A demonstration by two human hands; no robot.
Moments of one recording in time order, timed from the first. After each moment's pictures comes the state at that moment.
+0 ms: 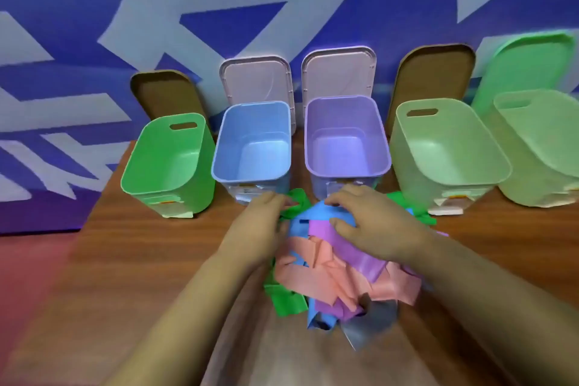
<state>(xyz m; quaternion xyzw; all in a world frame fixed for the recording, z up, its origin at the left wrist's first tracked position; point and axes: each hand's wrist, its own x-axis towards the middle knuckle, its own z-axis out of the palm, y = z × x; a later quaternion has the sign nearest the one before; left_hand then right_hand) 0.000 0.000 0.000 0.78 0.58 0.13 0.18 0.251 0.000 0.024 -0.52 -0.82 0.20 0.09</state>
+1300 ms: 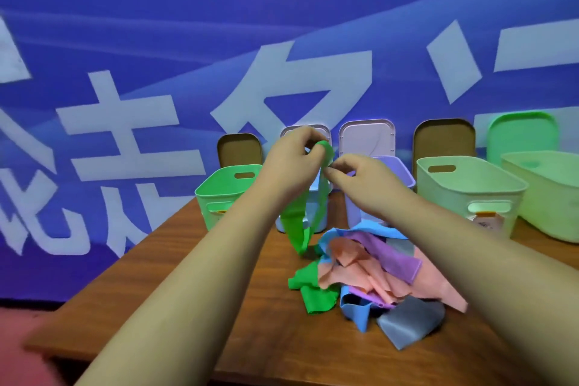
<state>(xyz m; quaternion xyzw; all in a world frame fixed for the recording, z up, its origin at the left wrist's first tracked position) 0.018 -0.083 0.096 0.72 0.51 0.48 0.03 0.180 -0.048 0.050 -0.49 -0.75 0.16 0.42</state>
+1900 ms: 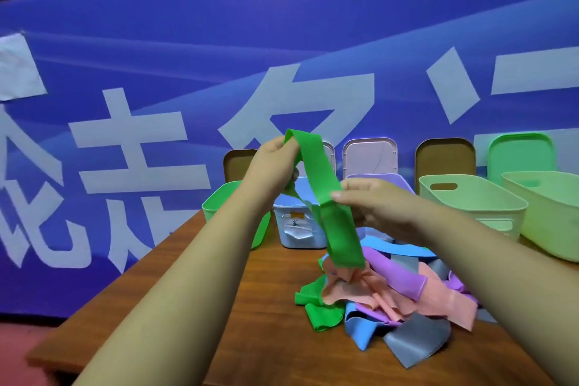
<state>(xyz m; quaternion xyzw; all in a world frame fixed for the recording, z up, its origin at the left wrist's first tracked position) -0.015 -0.088 0.120 0.60 0.49 0.57 0.29 0.193 -0.082 0.064 -0.33 -0.71 0.50 0.36</state>
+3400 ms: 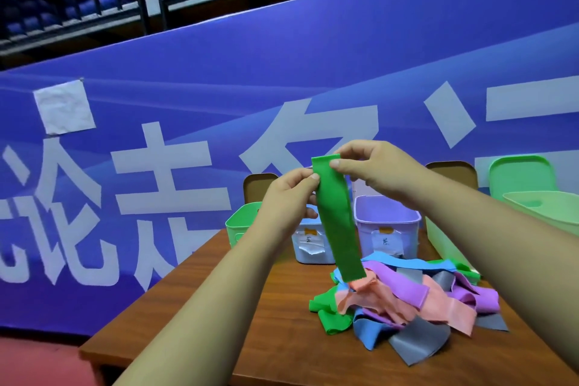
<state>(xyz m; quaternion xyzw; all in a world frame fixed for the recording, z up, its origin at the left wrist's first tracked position) -0.002 -0.173 0.109 0.61 0.41 0.59 0.32 0.191 -0.141 0.154 -0.35 -0.78 0.24 0.46</state>
